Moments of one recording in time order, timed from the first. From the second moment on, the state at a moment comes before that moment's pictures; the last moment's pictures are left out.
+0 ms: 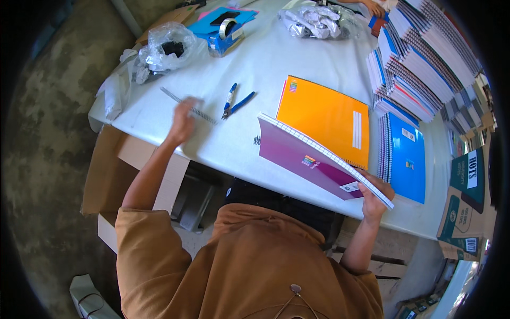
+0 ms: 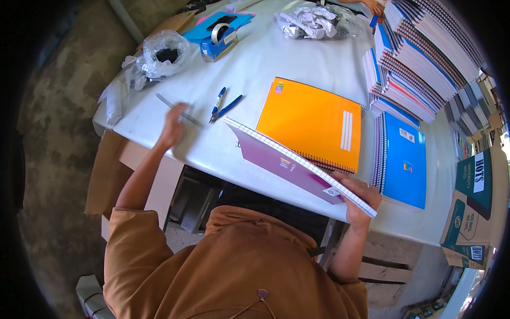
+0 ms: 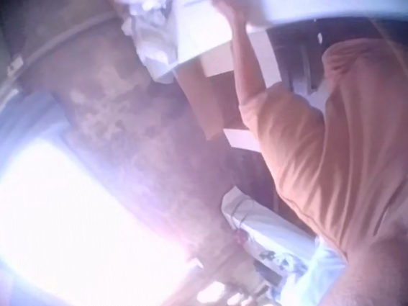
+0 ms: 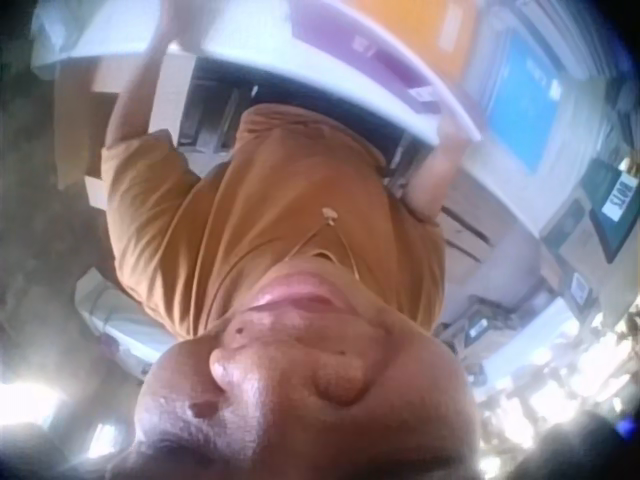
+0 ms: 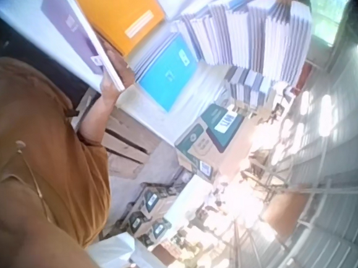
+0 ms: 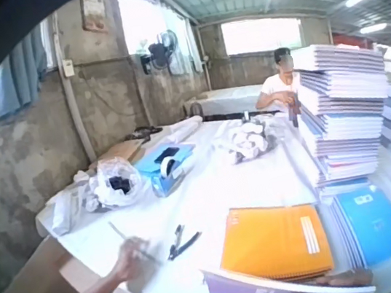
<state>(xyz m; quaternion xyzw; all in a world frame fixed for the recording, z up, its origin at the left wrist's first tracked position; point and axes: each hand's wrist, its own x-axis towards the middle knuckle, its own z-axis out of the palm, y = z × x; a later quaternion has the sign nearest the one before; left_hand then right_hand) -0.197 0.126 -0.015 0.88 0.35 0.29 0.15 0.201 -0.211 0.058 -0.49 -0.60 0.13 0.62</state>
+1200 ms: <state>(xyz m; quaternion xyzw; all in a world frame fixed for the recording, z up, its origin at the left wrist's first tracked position) -0.085 0.011 0.173 0.72 0.34 0.12 0.60 0.202 -0.211 0.054 -0.38 -0.58 0.23 0.68</state>
